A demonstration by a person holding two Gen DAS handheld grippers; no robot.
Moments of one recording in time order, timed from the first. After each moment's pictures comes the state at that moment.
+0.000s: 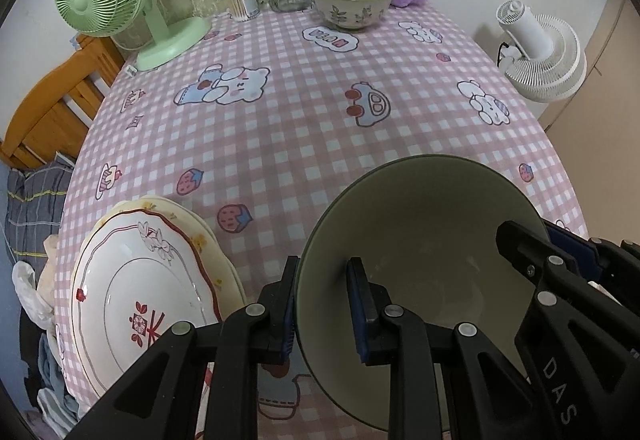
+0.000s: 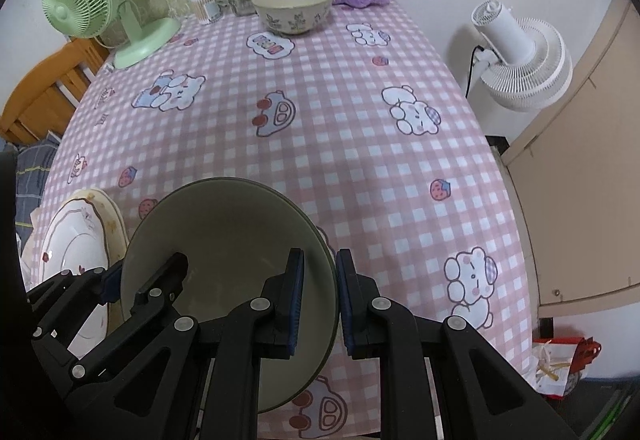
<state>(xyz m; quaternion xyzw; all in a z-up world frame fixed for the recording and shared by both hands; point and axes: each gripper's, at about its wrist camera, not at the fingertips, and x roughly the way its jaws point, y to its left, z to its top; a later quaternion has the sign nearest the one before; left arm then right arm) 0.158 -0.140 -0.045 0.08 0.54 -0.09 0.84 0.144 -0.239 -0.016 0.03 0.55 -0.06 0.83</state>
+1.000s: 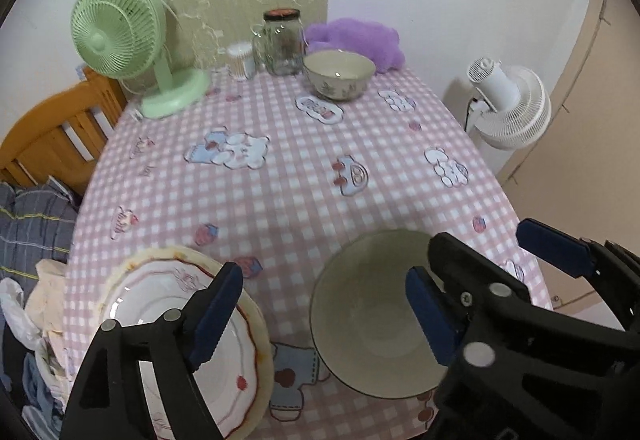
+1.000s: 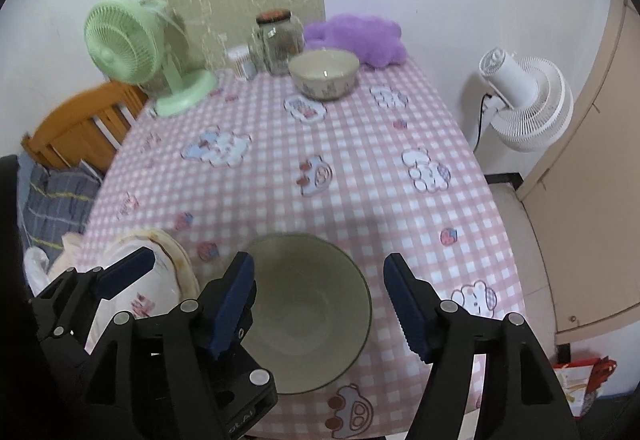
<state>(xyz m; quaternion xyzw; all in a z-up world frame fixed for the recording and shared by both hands) 0.152 -0.120 0.029 0.04 0.47 -0.13 0.87 0.128 -0.220 0.052 0.06 0.47 -0.03 0.88</state>
